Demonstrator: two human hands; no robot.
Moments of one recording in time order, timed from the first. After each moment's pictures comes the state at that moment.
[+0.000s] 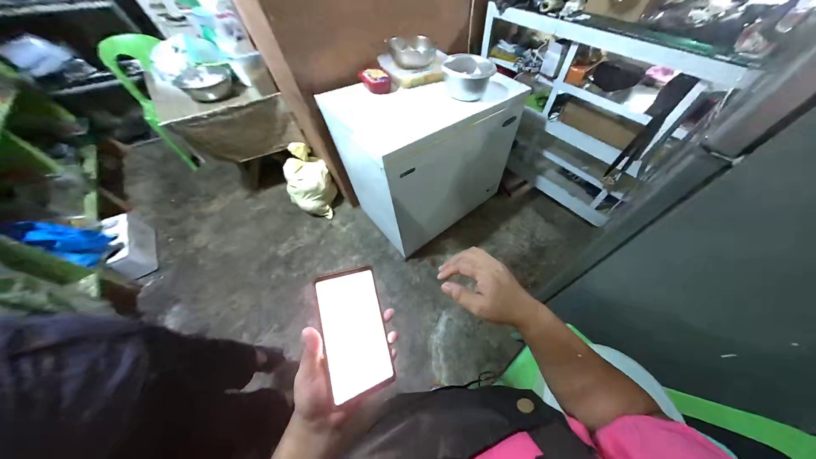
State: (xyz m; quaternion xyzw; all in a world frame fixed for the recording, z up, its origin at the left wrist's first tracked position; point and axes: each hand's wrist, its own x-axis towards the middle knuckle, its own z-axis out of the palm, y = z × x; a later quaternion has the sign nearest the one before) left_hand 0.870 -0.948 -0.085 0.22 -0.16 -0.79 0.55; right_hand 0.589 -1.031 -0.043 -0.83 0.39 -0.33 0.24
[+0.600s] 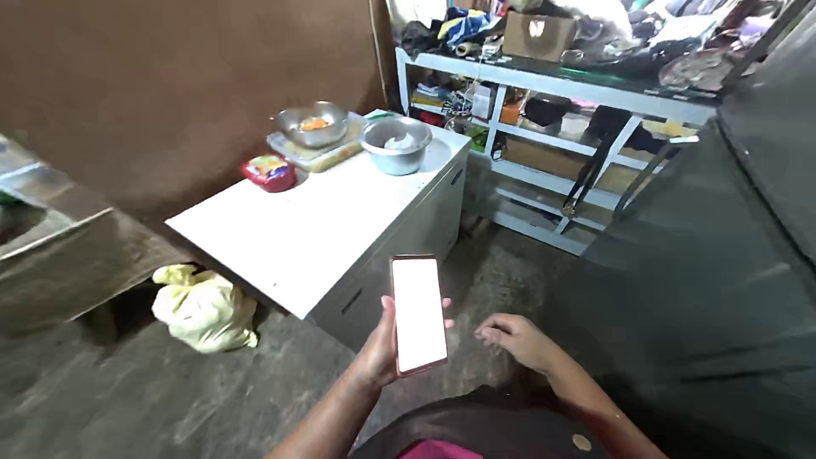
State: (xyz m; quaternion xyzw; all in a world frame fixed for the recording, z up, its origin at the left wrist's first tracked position) left_hand 0.718 -1.444 -0.071 0.19 -0.39 -0.86 0.27; right_hand 0.464 -1.333 -0.090 -0.52 0.61 -0.33 0.50
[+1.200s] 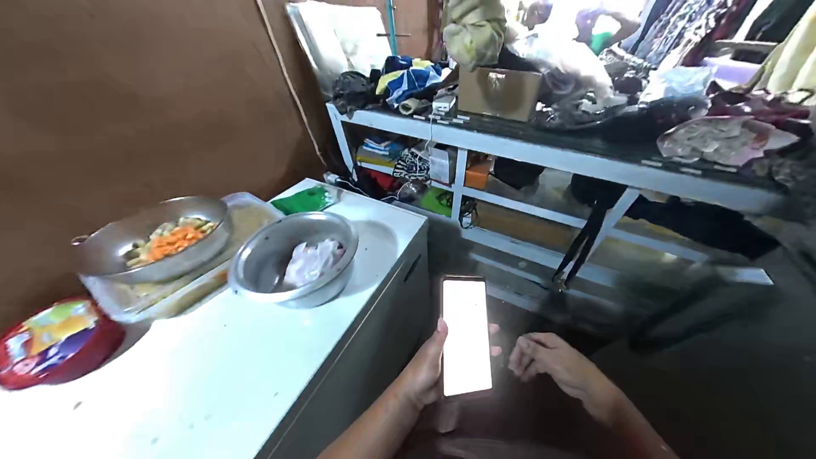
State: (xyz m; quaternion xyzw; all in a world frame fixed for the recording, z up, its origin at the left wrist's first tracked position) left_hand 0.345 -1.732 -0.084 0.10 -0.42 -0.88 0.18; right_hand 0.121 -1.592 -0.075 -0.37 0.62 -0.44 0.54
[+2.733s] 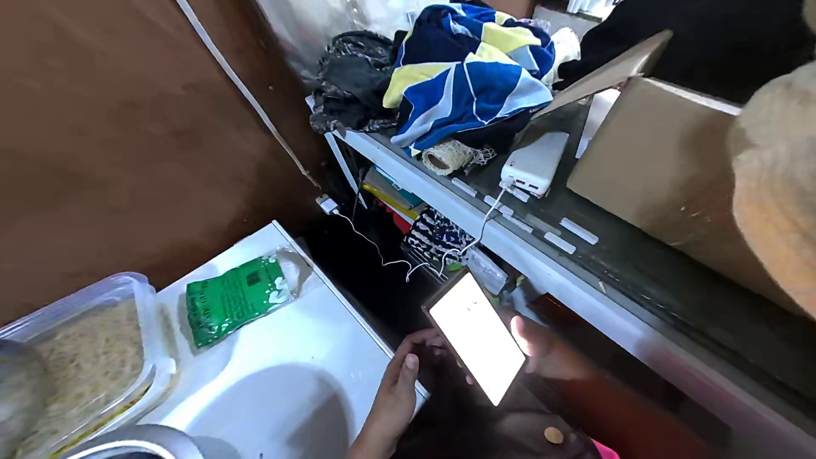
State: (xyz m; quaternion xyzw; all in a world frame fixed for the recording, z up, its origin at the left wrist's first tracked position) left_hand 0.125 -2.168 -0.134 0.36 -0.51 -0.63 0.46; right_hand -0.169 -2.181 -0.192 -0.40 0.18 -0.42 0.79
